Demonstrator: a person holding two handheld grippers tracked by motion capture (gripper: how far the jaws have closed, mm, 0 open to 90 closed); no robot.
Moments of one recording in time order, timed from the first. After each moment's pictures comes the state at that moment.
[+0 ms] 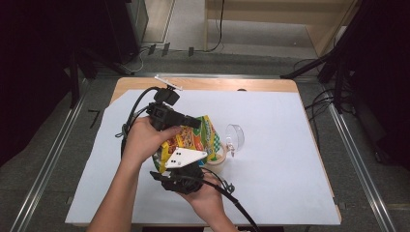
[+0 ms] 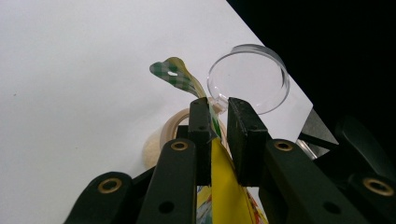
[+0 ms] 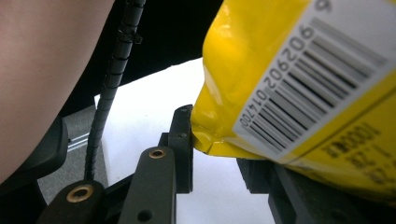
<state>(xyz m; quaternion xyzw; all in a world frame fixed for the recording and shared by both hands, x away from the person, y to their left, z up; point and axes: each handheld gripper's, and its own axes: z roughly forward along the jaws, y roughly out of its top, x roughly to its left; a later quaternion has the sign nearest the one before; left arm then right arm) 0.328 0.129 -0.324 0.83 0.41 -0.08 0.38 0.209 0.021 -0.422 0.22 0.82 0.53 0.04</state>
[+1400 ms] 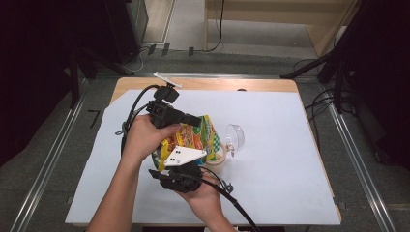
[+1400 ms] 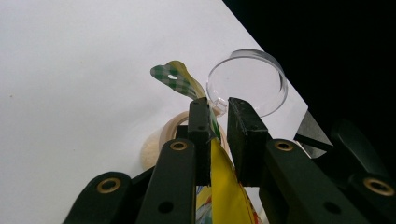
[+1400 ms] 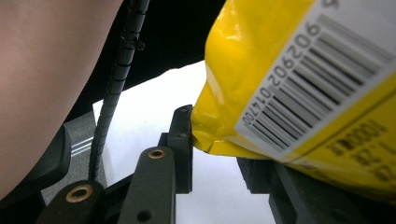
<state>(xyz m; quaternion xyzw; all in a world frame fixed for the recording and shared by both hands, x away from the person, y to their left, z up) 0.334 0.130 -0.323 0.82 0.41 -0.10 0.38 0.211 0.024 -0.420 0.23 0.81 0.53 0.04</state>
